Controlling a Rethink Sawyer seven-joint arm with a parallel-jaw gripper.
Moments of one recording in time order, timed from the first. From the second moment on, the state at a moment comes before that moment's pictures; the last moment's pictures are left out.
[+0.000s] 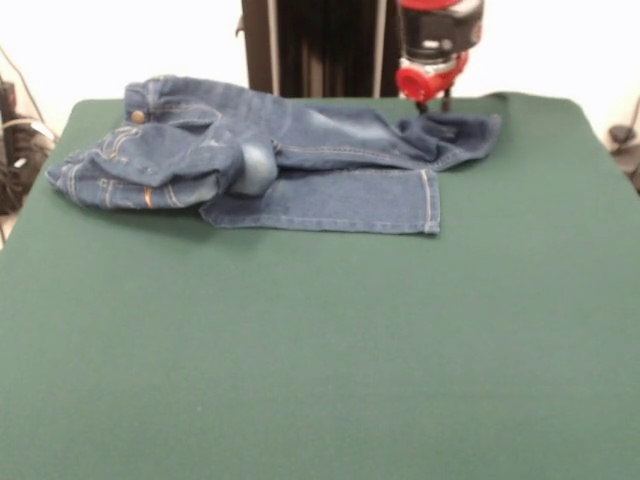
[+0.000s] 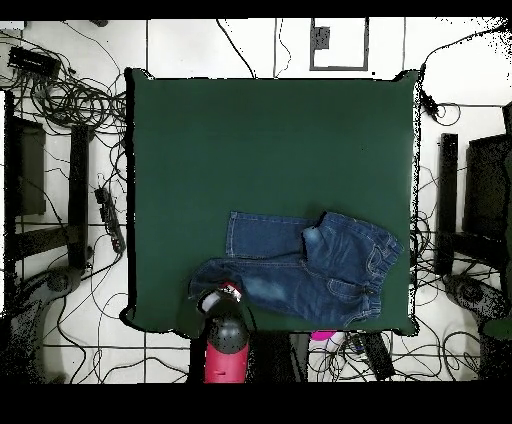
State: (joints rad) arm 0.87 -0.01 -0.47 2.21 2.32 0.89 2.38
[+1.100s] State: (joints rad) arm 0.87 -0.10 -0.47 2.21 2.25 0.85 2.38
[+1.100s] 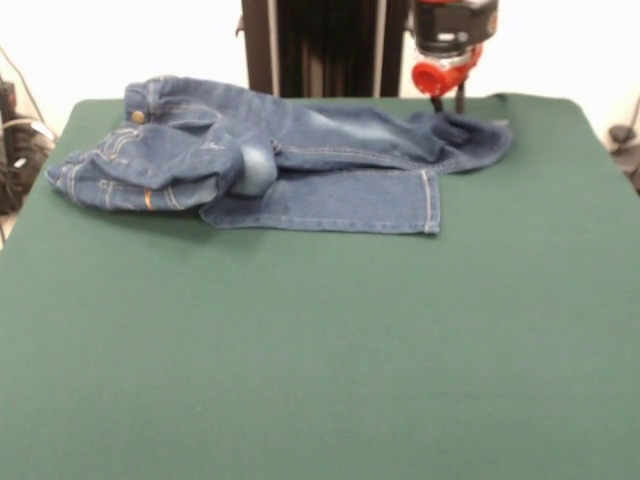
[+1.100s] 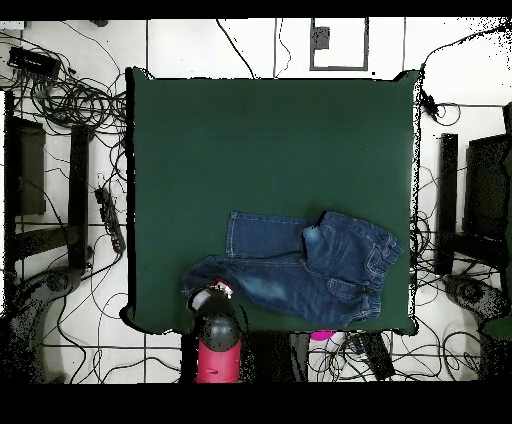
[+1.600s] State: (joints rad) arm 0.90 -0.24 -0.43 2.20 2.20 0.68 2.42
